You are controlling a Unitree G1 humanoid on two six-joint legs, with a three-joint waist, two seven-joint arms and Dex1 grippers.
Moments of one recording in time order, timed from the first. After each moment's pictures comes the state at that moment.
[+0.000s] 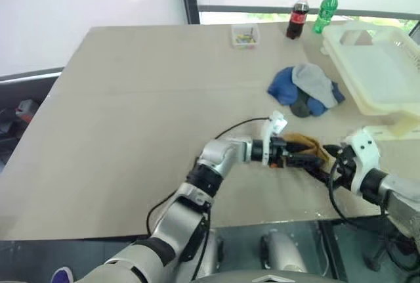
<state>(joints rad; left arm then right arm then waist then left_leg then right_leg) -0.74 -0.05 -0.28 0.48 -0.45 0.71 -1.02 0.04 -0.62 -0.26 -0.66 0.60 1.00 0.45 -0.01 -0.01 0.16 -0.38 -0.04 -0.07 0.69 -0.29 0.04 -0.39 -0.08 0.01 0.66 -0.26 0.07</state>
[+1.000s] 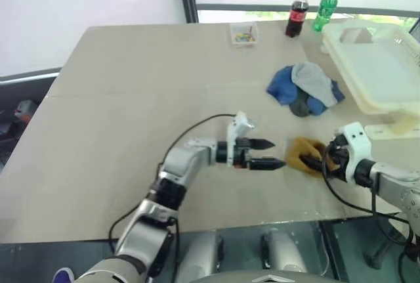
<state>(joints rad) -0.53 0.27 -0.24 0.10 -0.43 0.62 -1.13 -0.09 -0.68 -0.18 -0.50 0.63 1.13 0.37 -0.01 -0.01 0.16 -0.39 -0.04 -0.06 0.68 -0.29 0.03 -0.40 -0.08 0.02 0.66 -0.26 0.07</state>
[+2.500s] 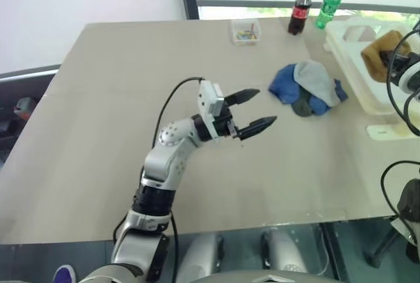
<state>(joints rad) -0.50 0.18 -0.09 -0.08 -0.46 0.28 -0.89 -0.90 -0.73 -0.42 0.52 0.46 0.77 0.27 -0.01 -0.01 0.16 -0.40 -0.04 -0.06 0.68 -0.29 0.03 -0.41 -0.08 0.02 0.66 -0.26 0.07</state>
